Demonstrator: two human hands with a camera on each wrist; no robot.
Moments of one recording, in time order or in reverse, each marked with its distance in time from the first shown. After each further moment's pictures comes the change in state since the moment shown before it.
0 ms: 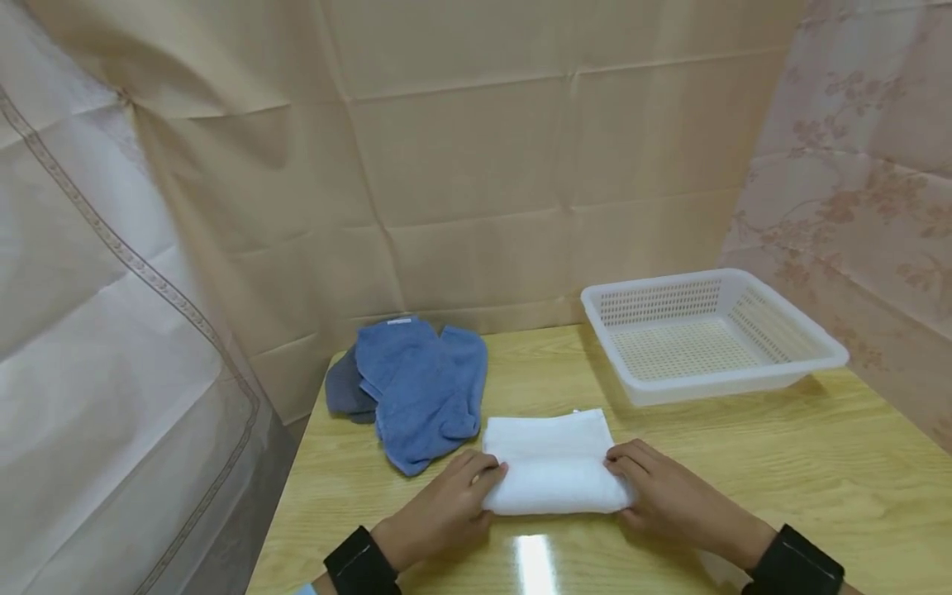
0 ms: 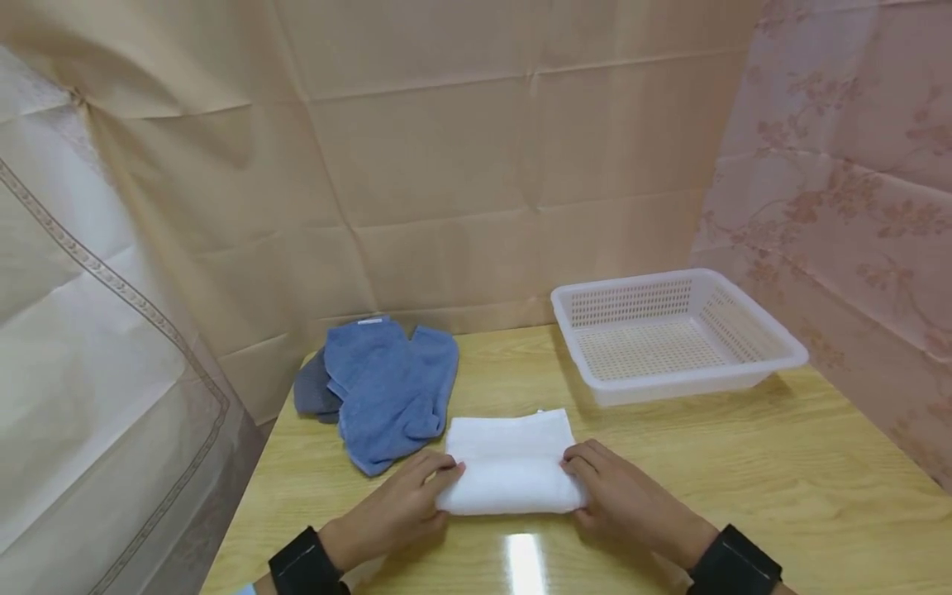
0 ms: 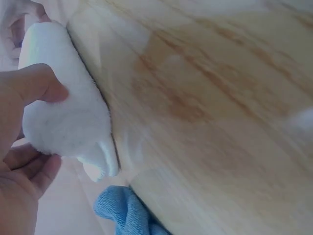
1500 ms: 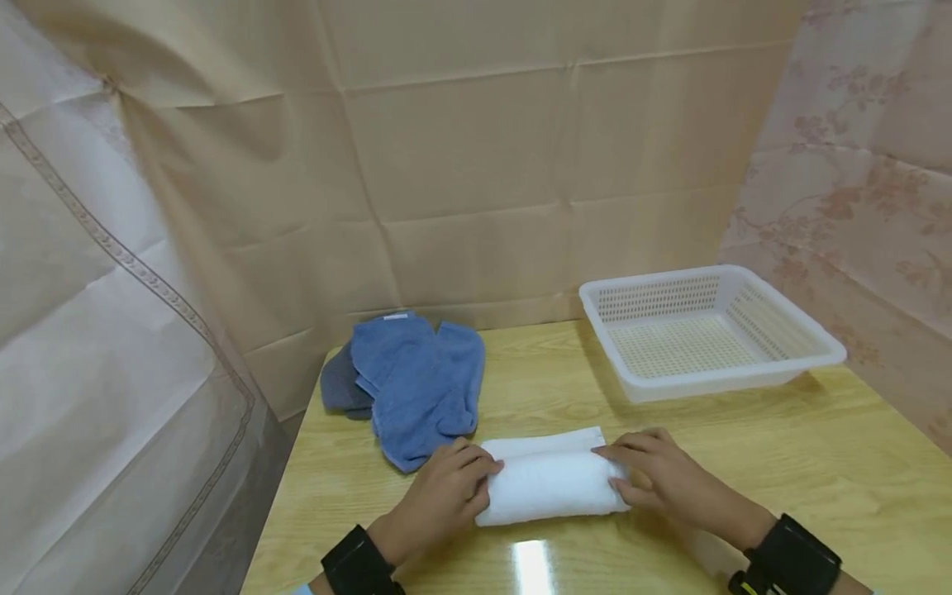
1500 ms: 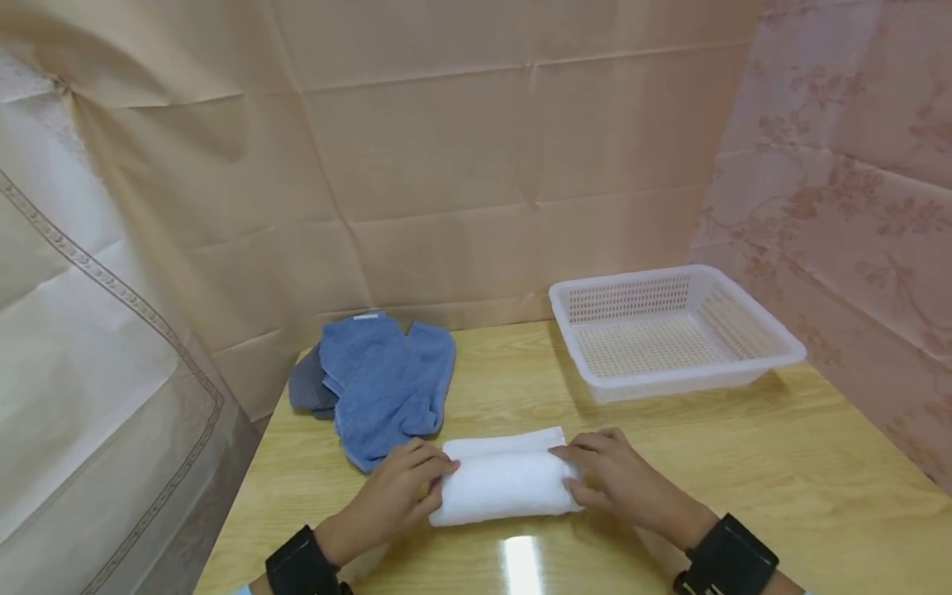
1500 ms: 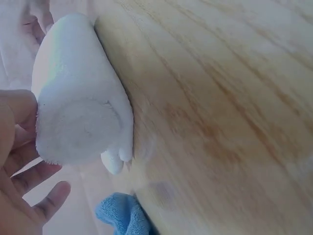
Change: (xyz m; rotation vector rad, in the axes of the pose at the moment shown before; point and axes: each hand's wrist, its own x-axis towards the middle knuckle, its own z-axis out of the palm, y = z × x) left_hand 0.006 0.002 -0.004 -0.125 0.146 -0.170; right_hand 0.005 0.005 -0.010 0.163 -0.039 0.130
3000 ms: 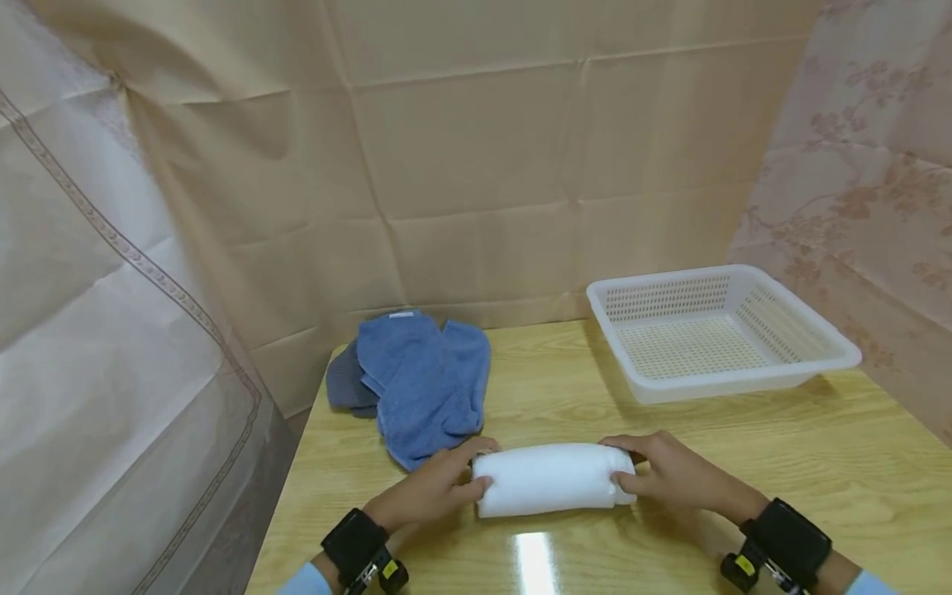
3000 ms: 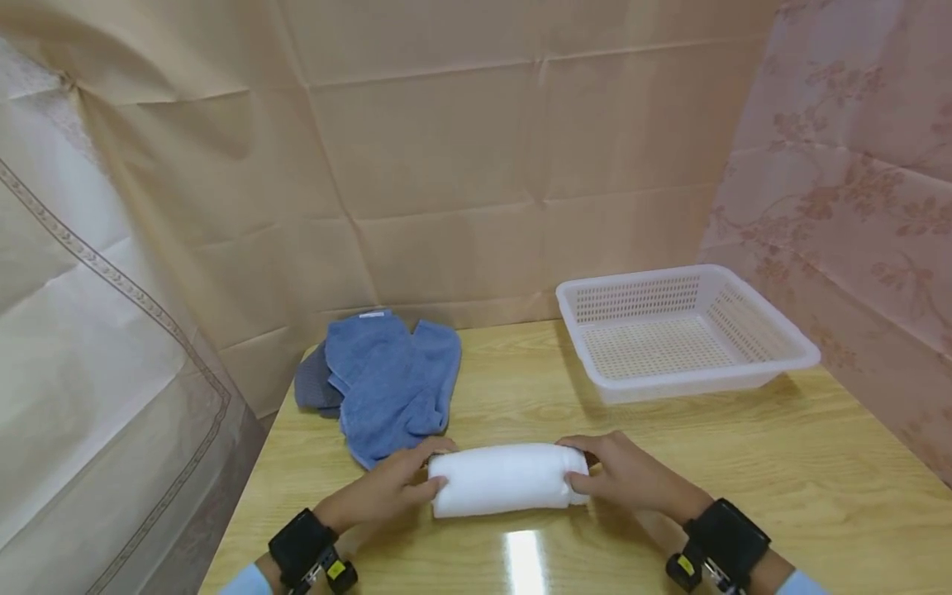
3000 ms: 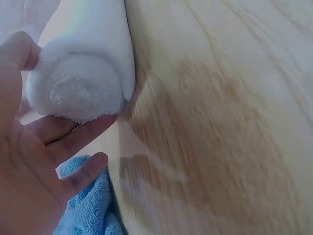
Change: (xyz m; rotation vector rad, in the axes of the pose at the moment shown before) left_hand -0.002 -0.038 -0.004 -0.560 -0.407 -0.259; right_hand 0.018 0.018 -0.004 0.455 -0.265 0.218
